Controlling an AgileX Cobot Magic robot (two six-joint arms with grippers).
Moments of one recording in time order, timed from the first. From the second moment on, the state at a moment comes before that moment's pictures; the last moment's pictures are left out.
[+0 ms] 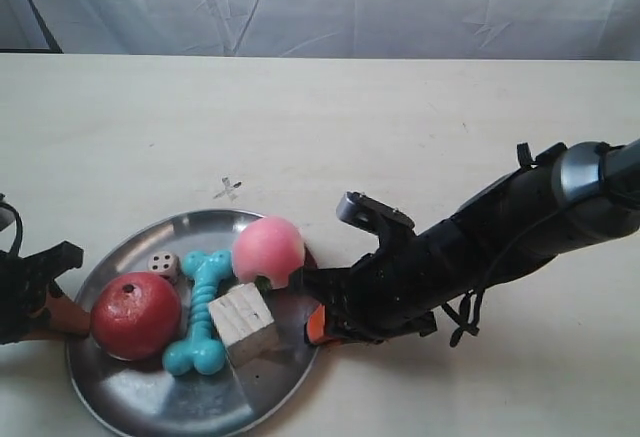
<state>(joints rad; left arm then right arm) 0.21 1.71 -0.53 -0.96 0.73 0.74 0.49 1.92 -0.74 1.52 0.56 -0.90</state>
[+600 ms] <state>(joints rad) 0.13 1.88 -0.96 -1.07 0.66 0.75 0.38 2.06 -1.22 1.11 0.55 -0.51</state>
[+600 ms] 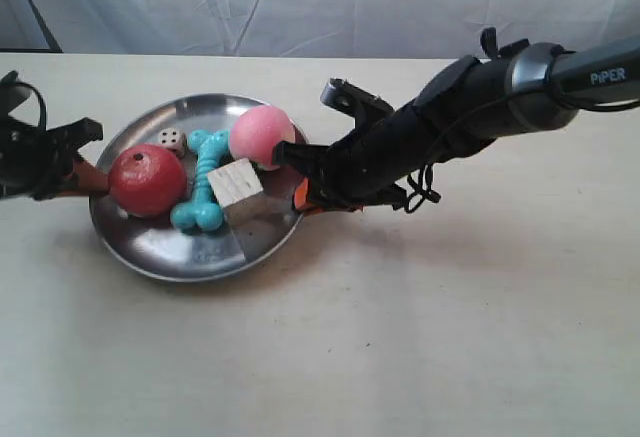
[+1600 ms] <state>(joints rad) 0.07 2.09 -1.22 -0.78 0.65 0.61 0.36 2.23 -1.41 0.90 0.58 -0.26</state>
